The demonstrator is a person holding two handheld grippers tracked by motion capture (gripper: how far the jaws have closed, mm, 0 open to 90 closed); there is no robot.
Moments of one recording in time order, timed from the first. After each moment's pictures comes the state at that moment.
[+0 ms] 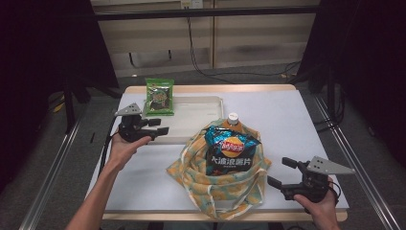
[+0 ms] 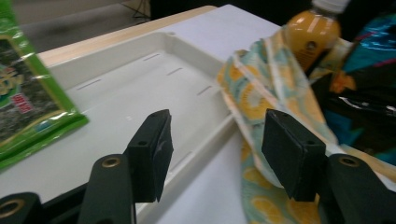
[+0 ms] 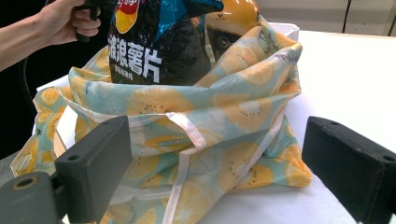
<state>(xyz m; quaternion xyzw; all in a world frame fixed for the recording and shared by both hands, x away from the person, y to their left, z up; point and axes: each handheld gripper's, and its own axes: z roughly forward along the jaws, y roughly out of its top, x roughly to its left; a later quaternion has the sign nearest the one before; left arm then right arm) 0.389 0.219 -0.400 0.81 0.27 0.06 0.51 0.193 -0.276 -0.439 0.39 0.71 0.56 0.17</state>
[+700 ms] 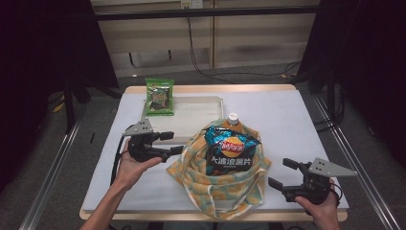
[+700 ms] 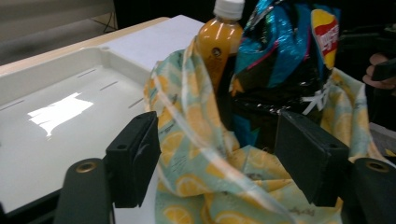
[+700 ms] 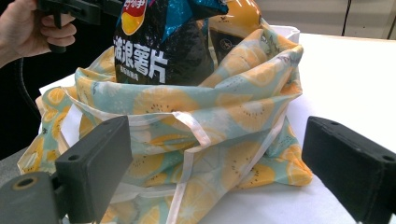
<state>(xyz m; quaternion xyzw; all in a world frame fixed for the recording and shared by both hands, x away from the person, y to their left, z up) 0.325 0.180 -0.386 0.81 0.22 0.05 0.53 0.188 -0.276 -0.437 0.39 0.71 0.56 0.17</state>
